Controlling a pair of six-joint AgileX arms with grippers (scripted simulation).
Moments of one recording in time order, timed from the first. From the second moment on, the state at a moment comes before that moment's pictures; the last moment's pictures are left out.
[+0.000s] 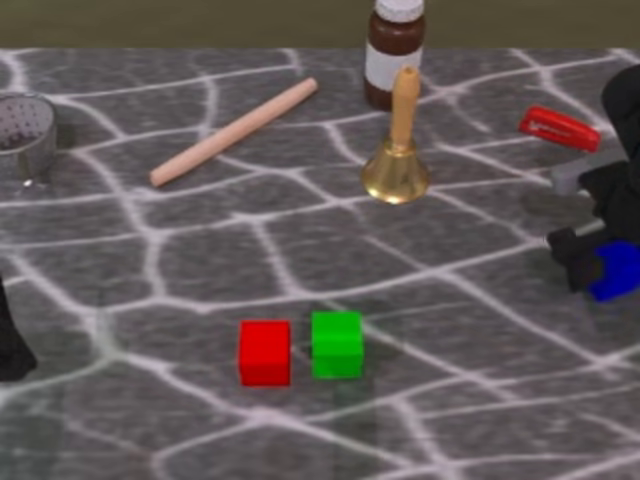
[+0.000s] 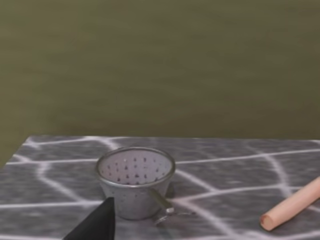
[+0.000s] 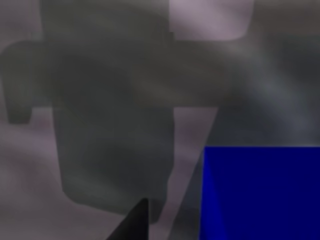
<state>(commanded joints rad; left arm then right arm) 0.02 0.00 0.00 0.00 0.00 0.00 0.09 2.16 1.39 -0.80 0.00 -0.27</state>
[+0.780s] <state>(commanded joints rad) 0.02 0.00 0.00 0.00 0.00 0.00 0.09 2.16 1.39 -0.80 0.00 -0.27</state>
